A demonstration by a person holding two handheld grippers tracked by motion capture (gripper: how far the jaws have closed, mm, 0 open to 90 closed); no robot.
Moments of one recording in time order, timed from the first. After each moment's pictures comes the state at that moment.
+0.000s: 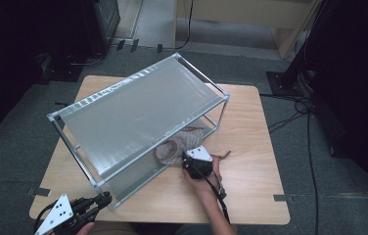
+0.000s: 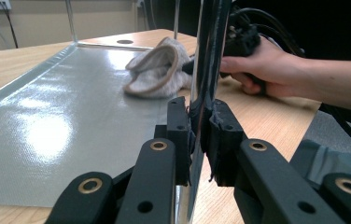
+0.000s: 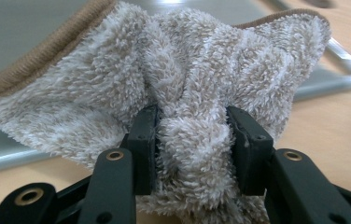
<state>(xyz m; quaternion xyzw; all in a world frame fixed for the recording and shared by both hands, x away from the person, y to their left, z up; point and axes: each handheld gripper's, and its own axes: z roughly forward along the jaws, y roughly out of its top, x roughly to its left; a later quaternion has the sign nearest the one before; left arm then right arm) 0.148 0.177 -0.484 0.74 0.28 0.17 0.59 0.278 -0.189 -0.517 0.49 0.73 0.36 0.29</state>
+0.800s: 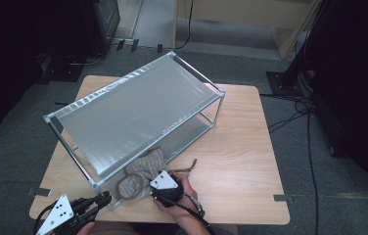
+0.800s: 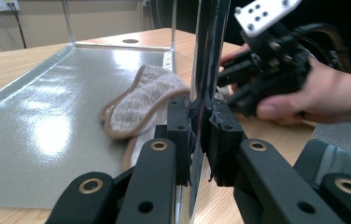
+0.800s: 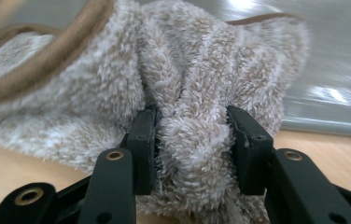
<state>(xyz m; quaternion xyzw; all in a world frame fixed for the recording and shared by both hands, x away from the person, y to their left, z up) 0.147 0.177 -0.484 0.74 0.28 0.18 0.58 0.215 -0.110 -0.515 0.35 0.82 0.37 0.25</state>
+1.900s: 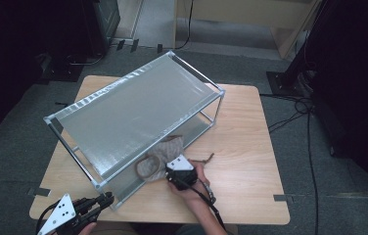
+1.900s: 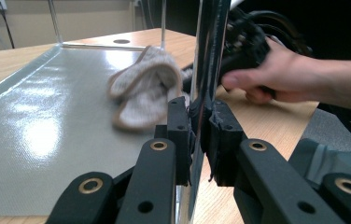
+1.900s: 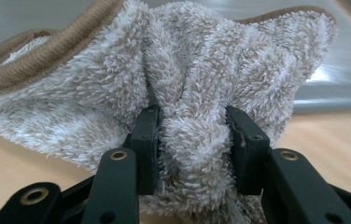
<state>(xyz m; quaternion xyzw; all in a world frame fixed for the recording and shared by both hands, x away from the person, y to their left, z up) 0.149 0.173 -0.485 0.74 0.27 0.17 0.59 0.254 -0.148 -0.512 0.42 0.80 0.35 0.26</state>
